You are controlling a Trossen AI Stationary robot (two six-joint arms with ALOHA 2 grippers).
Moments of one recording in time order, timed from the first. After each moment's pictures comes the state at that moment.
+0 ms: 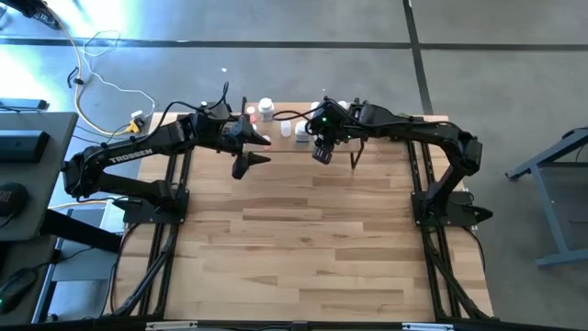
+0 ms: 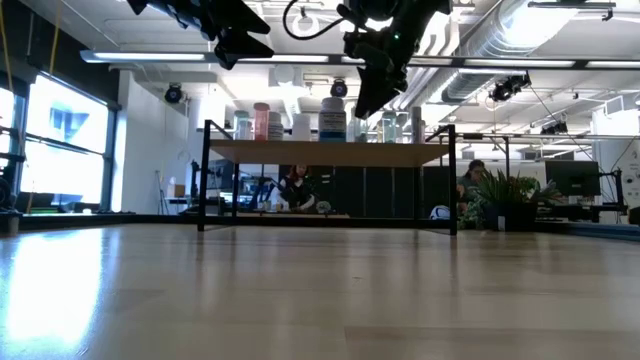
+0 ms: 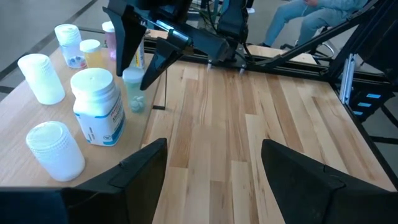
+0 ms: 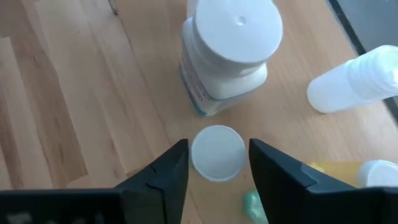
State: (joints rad) left arm 0.54 1.13 0.99 -0.32 0.38 0.06; right arm -0.35 1.69 1.56 -0.83 0.13 -0.05
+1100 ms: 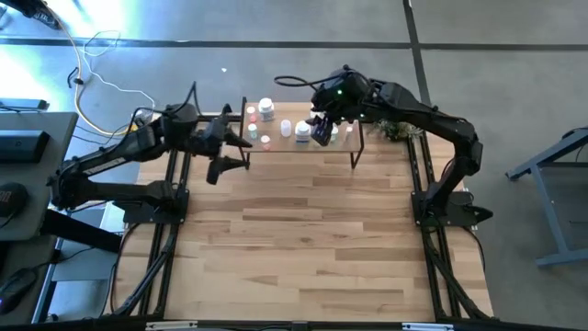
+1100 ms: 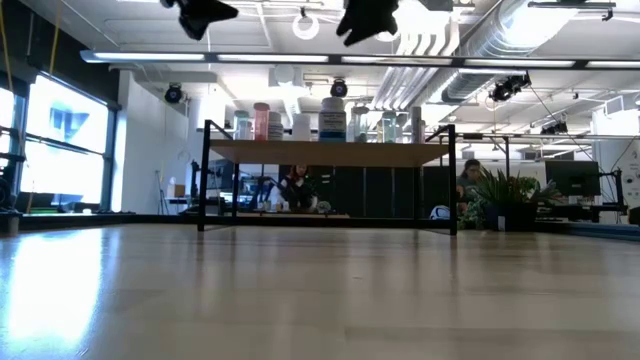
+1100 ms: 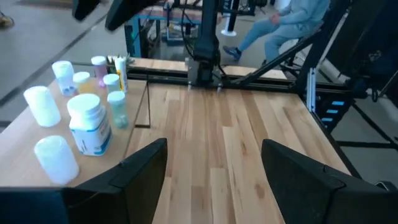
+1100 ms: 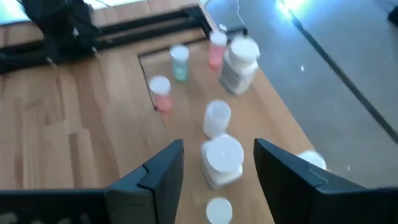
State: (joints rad) left arm 0.53 0.91 0.97 -0.43 0.44 0.07; right arm -0.35 1.69 1.92 -0.94 0.05 -0.03
